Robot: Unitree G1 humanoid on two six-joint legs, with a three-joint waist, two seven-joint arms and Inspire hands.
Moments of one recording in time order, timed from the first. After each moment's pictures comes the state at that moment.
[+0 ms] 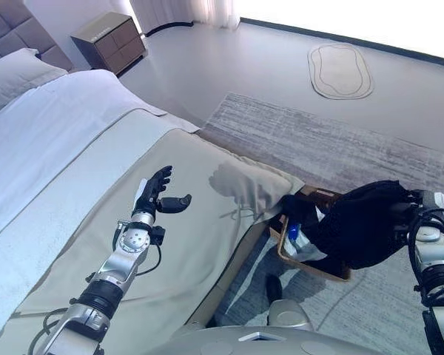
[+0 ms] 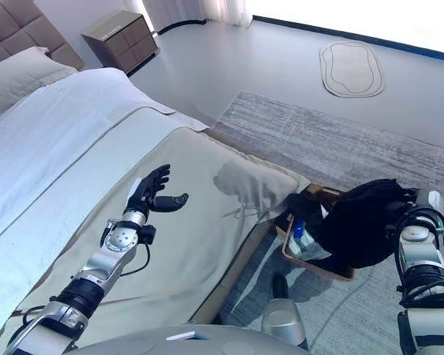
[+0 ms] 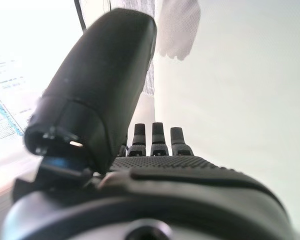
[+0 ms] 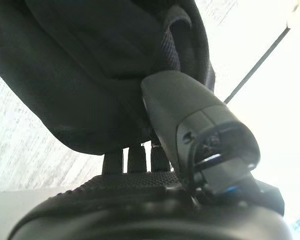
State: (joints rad) left arm -0.16 0.44 -0.32 0.38 -0.23 0.00 0.24; right arm -0.28 -0.76 -0.02 0.85 0.13 0.14 -0.26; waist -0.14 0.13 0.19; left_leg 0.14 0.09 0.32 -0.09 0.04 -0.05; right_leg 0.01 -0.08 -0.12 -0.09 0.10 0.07
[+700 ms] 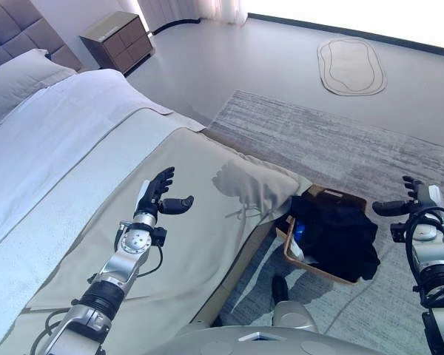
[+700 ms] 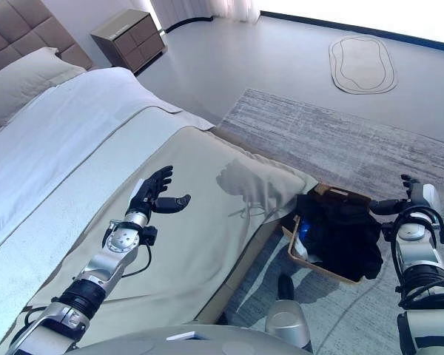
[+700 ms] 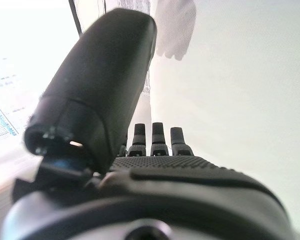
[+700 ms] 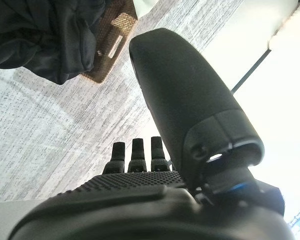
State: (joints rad) left arm -0.15 0.43 -0.32 0.38 -0.23 0.00 0.23; right arm -0.28 -0.76 0.00 0.81 0.10 0.10 -0.26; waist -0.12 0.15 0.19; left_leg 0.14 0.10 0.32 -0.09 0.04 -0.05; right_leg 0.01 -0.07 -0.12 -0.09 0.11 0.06
